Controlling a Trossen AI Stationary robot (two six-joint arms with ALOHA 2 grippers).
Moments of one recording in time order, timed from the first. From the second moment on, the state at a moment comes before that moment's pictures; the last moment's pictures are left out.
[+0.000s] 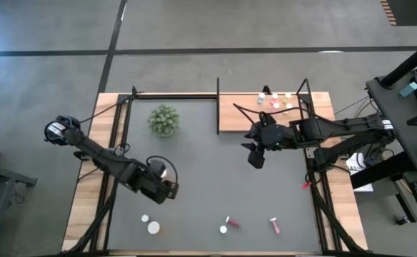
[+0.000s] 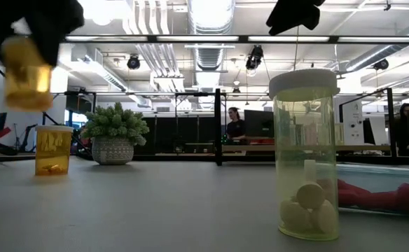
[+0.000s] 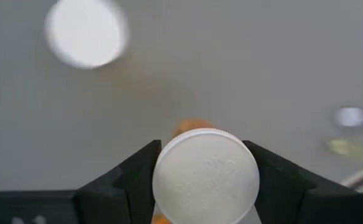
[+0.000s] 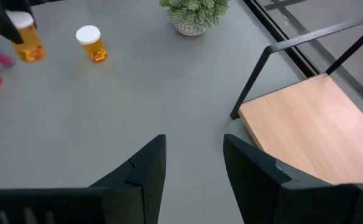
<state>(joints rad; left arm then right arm) -0.52 1.37 1.10 -0.96 -0.18 -1.78 0.11 1.25 1.22 -0.74 0.32 0.33</state>
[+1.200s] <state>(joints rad) -0.07 1.80 1.79 -0.68 -0.28 -0.68 0.12 1.22 1.22 -0.76 0.31 0.24</state>
